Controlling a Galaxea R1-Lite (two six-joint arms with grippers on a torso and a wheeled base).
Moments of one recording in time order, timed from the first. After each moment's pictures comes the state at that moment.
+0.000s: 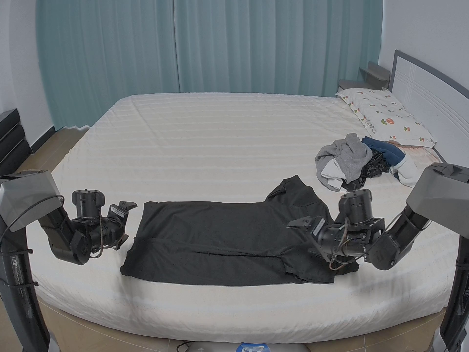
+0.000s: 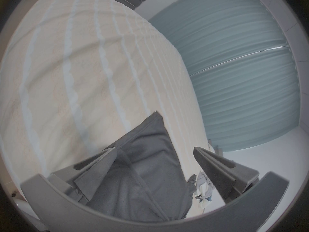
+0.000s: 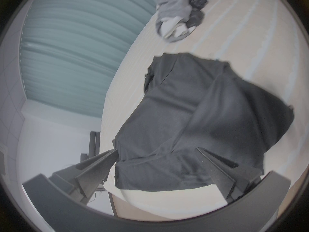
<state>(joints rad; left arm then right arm) 0.01 2.25 -0.75 -0.97 -0.13 -1.18 0.39 2.18 -0.78 -0.81 0.16 1.05</state>
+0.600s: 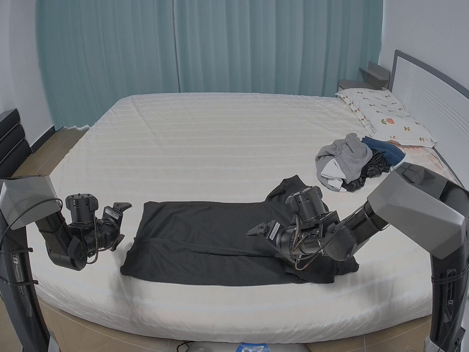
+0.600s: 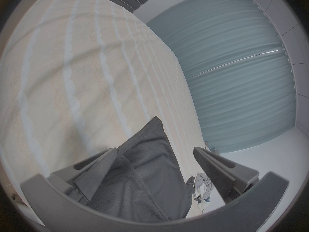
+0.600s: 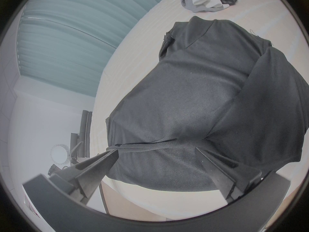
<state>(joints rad) 0.05 2.27 -0.69 -1.11 -0.16 -1.18 0.55 2.34 -1.18 -0.45 0.14 1.00</state>
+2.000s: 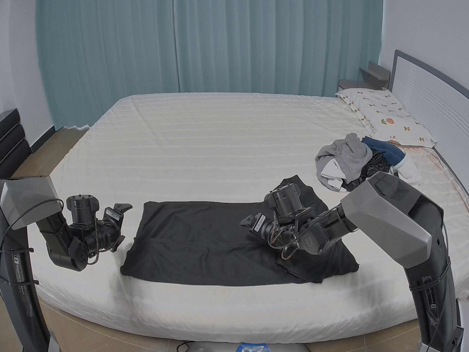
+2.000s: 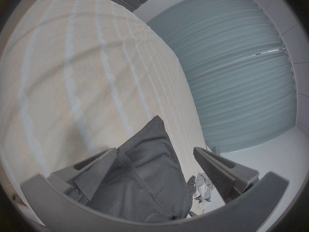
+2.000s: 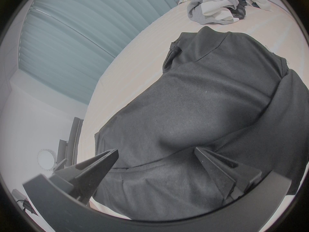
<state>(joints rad) 0.05 2.28 -0.69 -1.11 -0.16 -1.17 0.57 2.52 -1.48 -0.35 -0.05 0.96</state>
